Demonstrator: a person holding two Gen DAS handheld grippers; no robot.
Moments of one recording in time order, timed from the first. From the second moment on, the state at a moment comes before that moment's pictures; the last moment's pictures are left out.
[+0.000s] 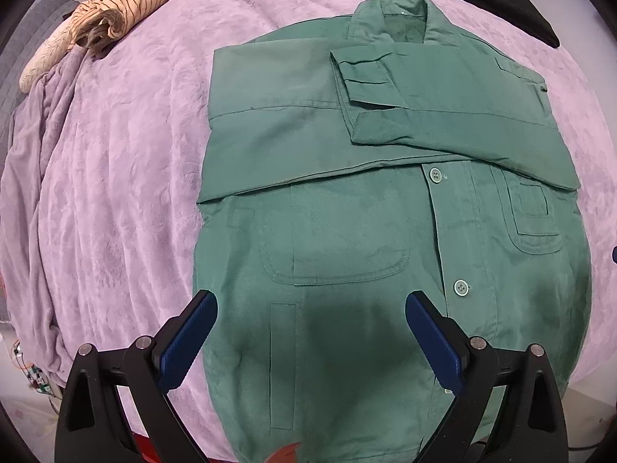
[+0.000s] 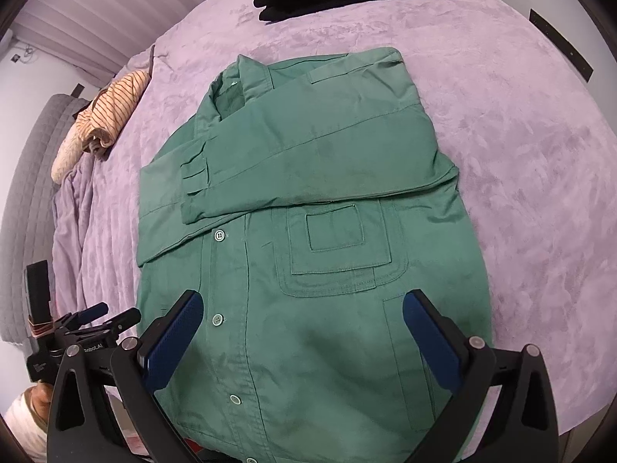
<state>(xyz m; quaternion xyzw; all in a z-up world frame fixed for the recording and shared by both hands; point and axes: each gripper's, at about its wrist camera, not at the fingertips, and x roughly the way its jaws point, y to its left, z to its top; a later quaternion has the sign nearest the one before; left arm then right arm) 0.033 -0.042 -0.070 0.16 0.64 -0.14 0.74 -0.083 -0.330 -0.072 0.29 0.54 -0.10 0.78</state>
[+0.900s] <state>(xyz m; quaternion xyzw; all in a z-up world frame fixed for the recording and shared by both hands) -0.048 -0.030 -0.053 0.11 0.65 -0.09 0.75 -0.104 -0.333 -0.089 0.24 0.61 -0.02 0.76</state>
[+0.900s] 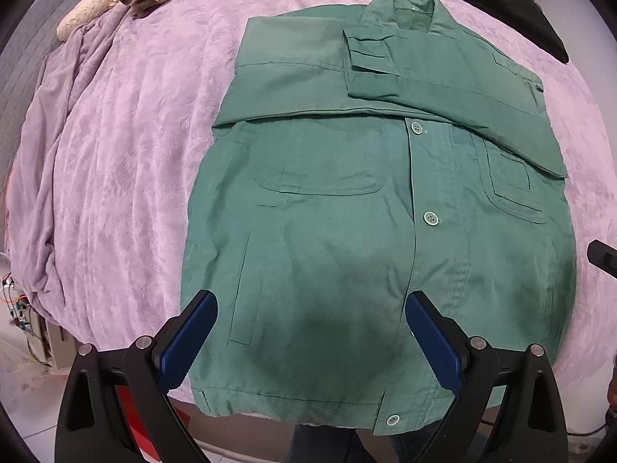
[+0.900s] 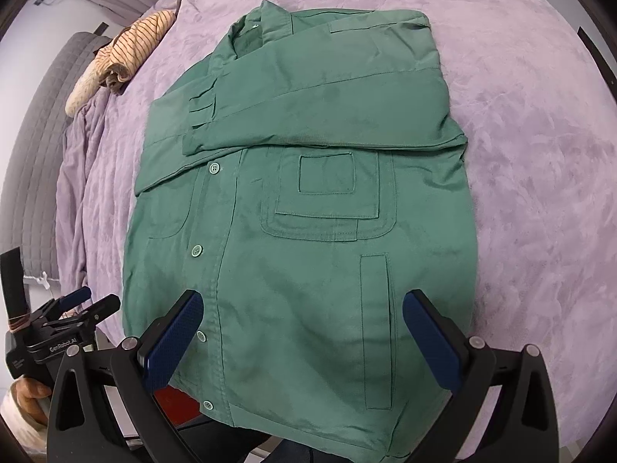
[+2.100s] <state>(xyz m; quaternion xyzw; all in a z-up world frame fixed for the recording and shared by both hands) -0.096 0.127 -0.130 0.00 0.70 -0.11 0.71 -0.292 -0.334 -0.123 0.38 0.56 -0.20 0.71</state>
